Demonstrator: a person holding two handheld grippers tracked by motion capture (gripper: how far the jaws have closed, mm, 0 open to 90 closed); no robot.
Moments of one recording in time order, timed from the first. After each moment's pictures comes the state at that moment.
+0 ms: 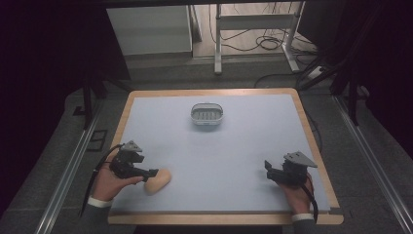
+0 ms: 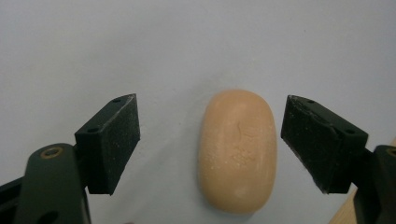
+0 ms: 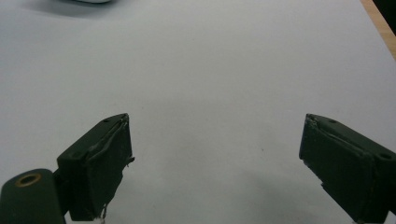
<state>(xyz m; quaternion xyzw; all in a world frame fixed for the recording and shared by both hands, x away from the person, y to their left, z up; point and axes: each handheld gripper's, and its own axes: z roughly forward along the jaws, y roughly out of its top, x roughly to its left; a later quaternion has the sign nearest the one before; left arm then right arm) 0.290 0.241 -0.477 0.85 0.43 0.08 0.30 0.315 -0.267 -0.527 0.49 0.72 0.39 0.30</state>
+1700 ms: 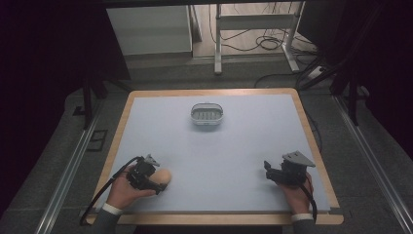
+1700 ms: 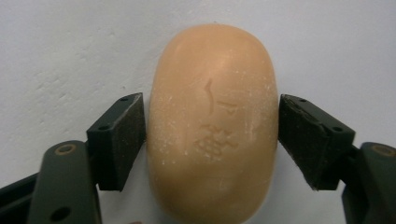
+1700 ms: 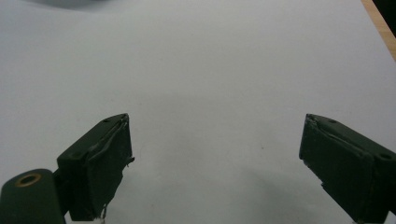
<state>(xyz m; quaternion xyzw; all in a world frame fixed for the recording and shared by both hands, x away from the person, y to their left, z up) 0.286 0.206 -0.522 0.88 0.42 0.06 0.22 0.316 -0.265 -0.528 0.49 0.73 0.38 0.30</state>
